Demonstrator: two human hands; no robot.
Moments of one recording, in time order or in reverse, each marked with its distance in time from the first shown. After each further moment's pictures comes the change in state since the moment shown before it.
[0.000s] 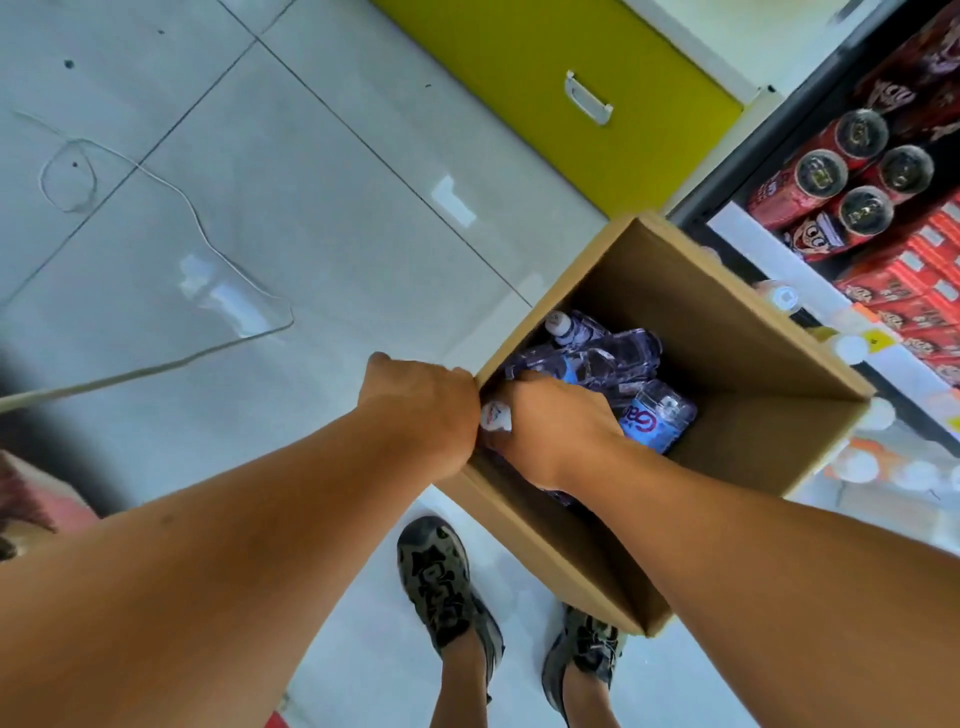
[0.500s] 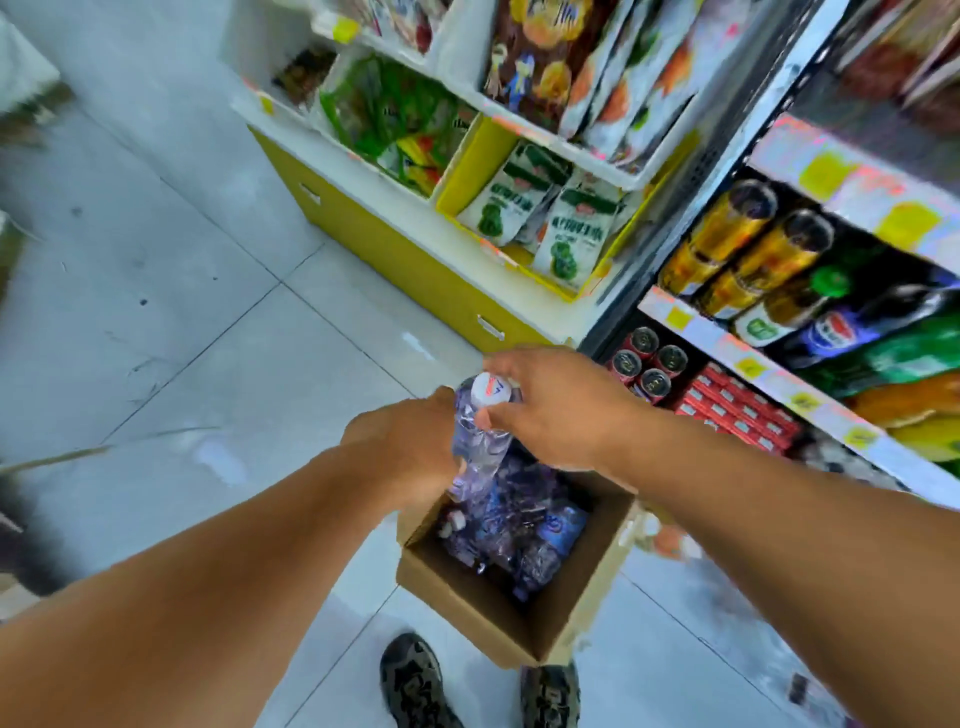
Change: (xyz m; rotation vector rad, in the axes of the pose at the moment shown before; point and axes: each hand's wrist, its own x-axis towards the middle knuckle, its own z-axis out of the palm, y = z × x) left_hand -0.152 -0.003 -0.209 -0.409 0.209 0.048; right_hand -0.172 -0.035 -0.286 0.115 0.277 -0.187
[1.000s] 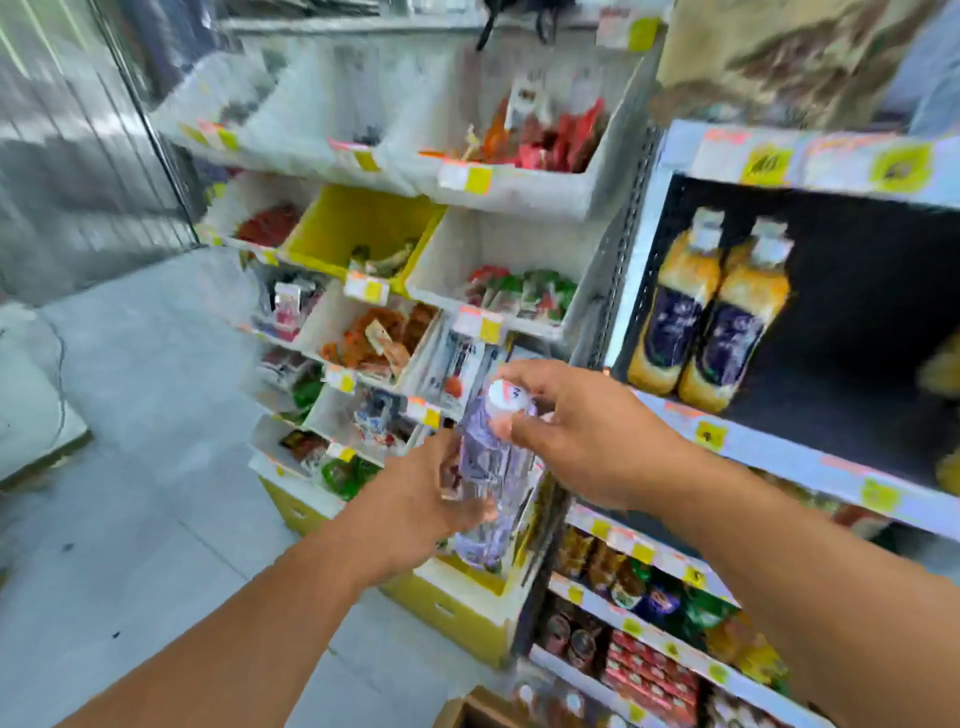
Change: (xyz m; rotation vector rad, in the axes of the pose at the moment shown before) left_hand -0.184 0.108 -0.334 -0.568 0.318 0.539; right_hand -0.179 -0.195 -0.371 0.046 0.553 -0.115
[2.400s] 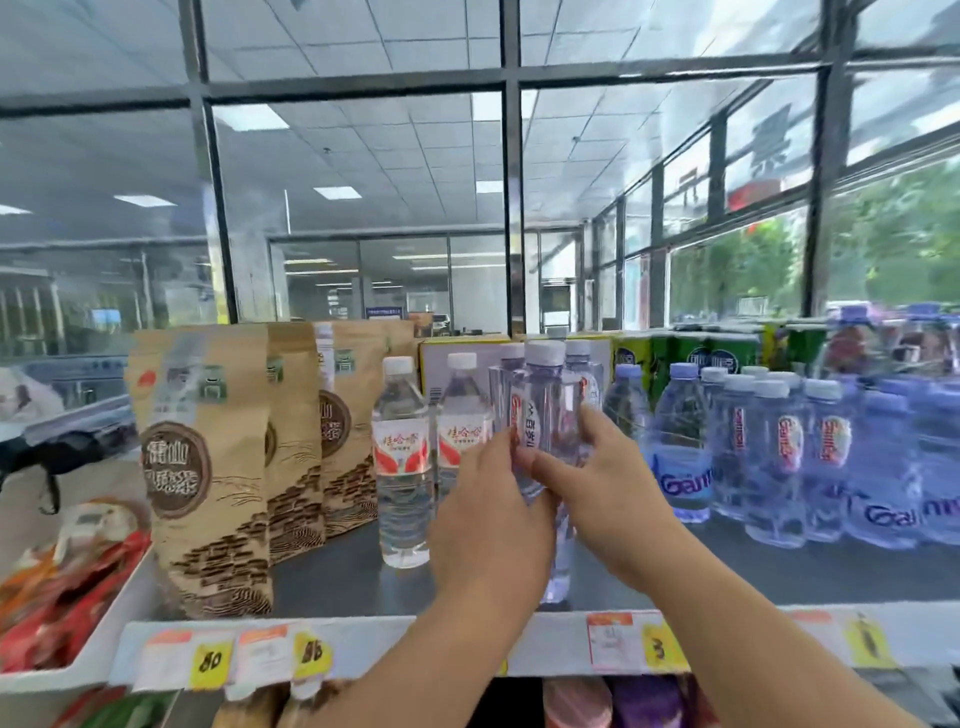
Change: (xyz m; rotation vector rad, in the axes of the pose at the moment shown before) left_hand 0.131 0.523 0.178 0.112 0.383 0.590; right_hand -0.119 0.139 -0.418 0.298 0.970 0.202
